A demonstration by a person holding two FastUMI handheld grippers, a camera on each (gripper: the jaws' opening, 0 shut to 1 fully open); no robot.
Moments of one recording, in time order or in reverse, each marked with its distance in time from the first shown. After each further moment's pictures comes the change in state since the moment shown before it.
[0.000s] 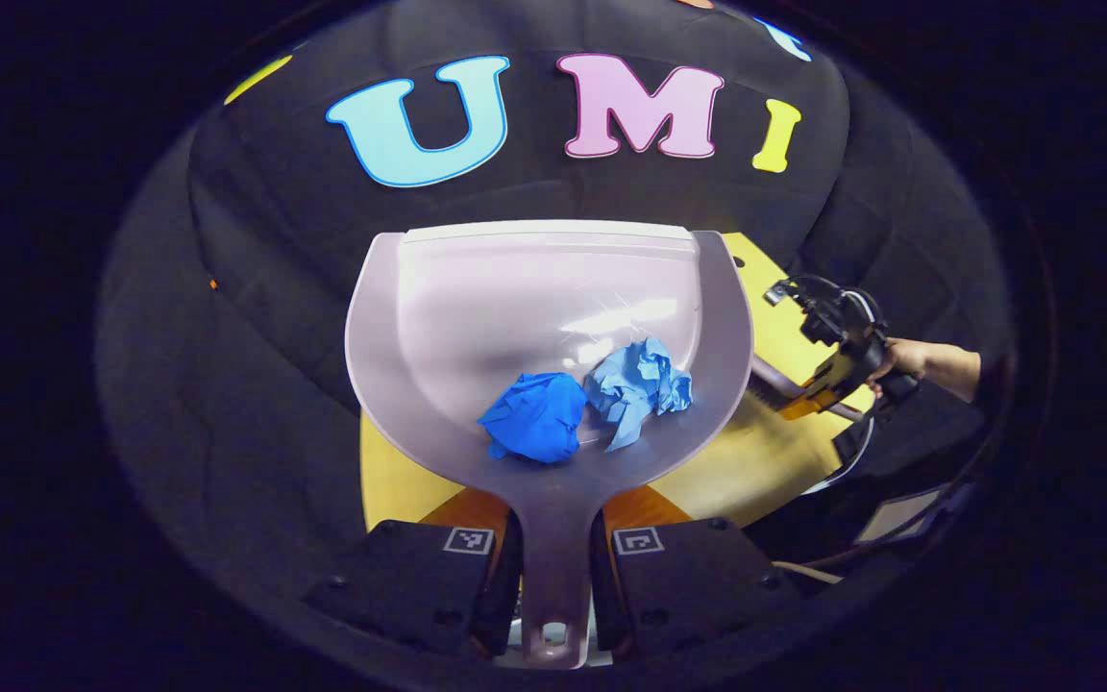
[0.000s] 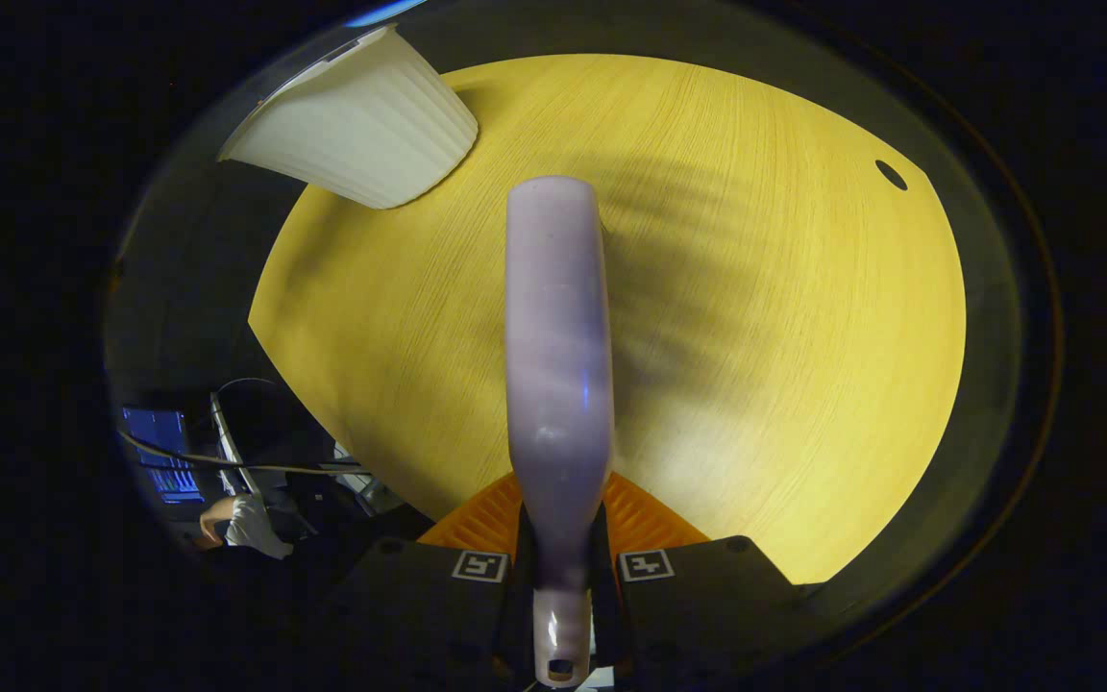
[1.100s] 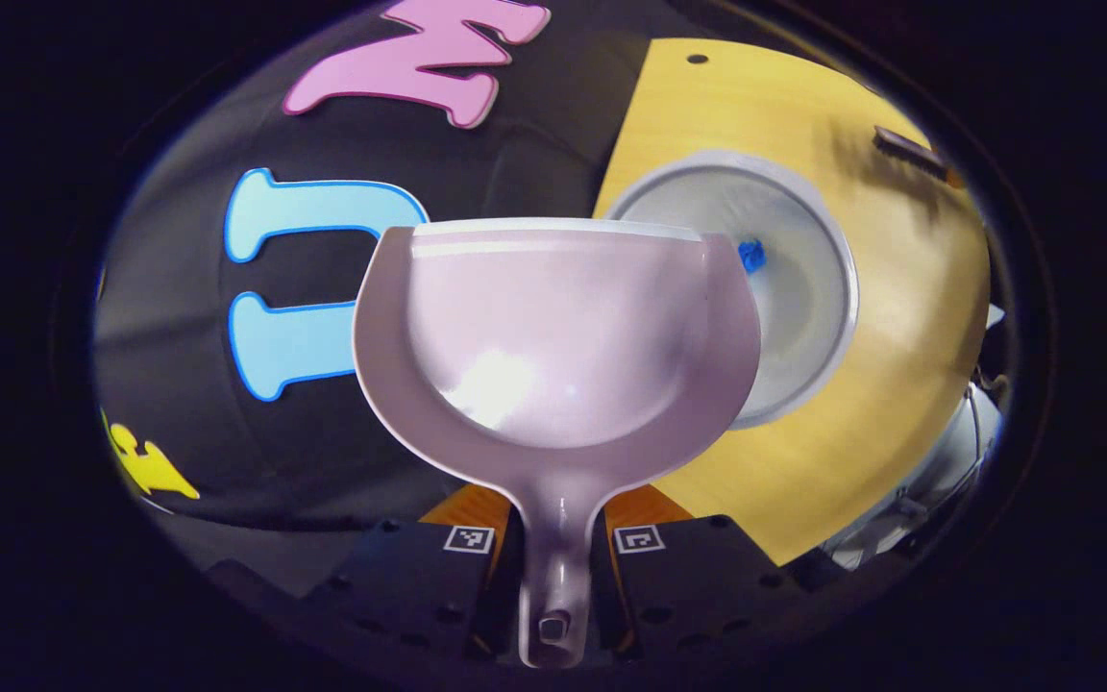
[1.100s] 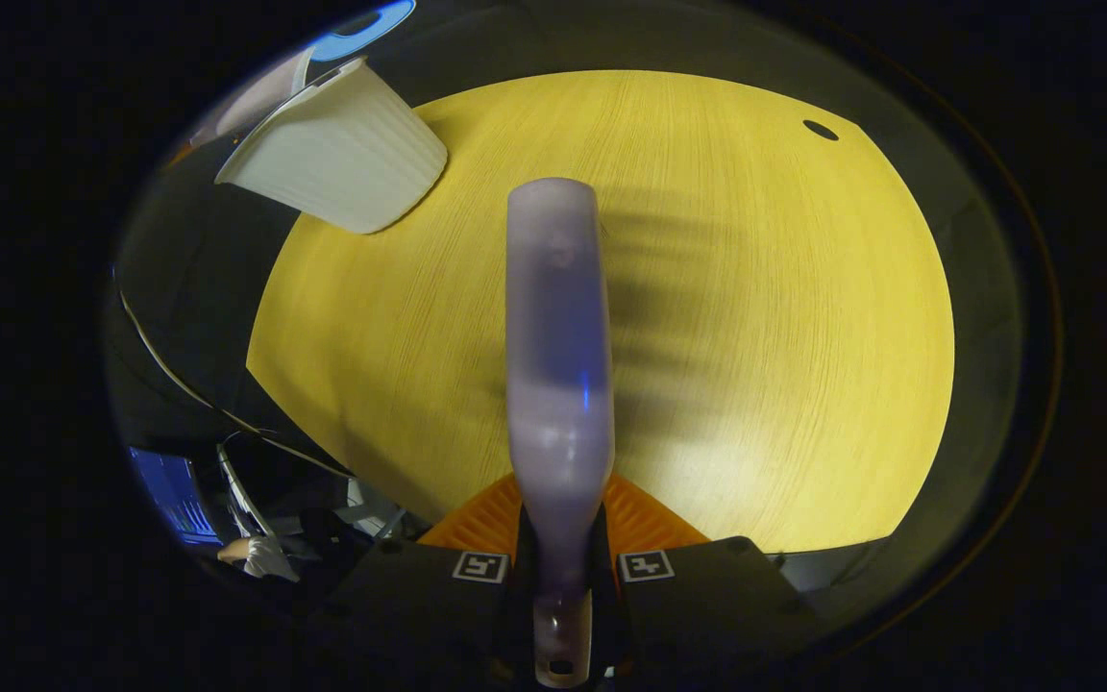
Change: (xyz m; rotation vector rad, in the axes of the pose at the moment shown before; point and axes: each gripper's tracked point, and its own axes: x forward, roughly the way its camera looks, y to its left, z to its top) left arm 0.074 0.110 0.150 0.739 0.090 0.480; right arm 0.000 -0.007 -0.004 0.139 -0.108 -0.013
